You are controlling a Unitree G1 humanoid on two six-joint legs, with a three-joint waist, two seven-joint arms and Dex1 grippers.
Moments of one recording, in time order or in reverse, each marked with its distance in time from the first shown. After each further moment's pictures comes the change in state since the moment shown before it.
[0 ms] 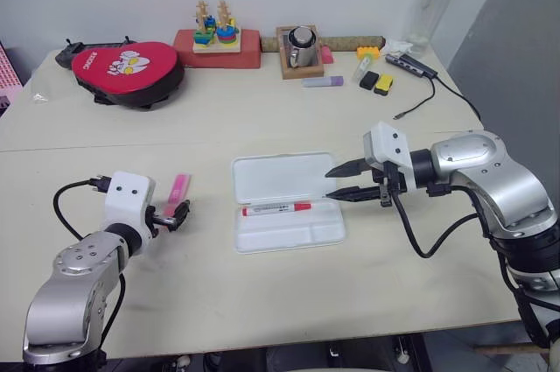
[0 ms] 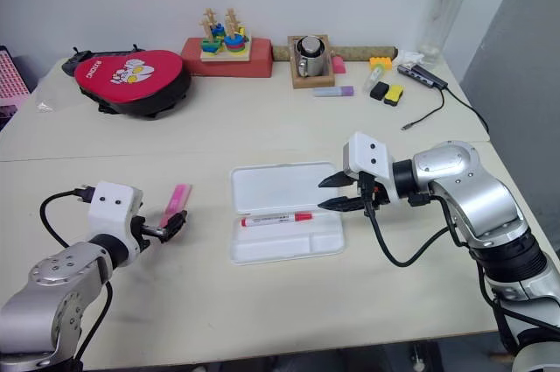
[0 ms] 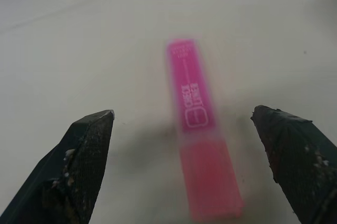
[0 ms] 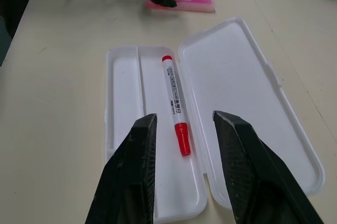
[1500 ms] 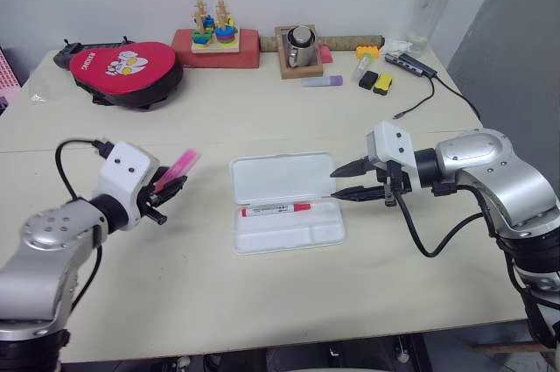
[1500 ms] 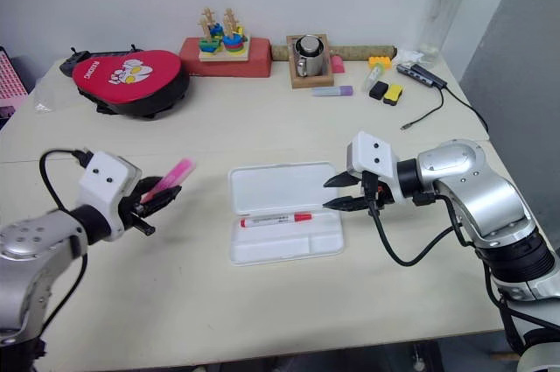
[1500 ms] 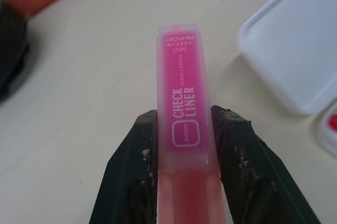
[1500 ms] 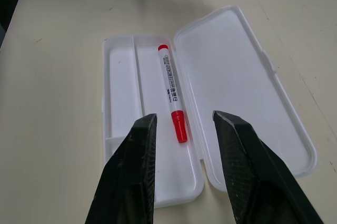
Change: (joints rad) left arm -0.040 0.309 -0.013 -0.060 -0.091 -0.245 -0.389; right arm 0.000 -0.035 0.001 -0.010 -0.003 0.022 0.005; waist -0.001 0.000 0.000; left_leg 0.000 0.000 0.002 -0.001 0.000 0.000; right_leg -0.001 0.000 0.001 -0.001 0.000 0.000
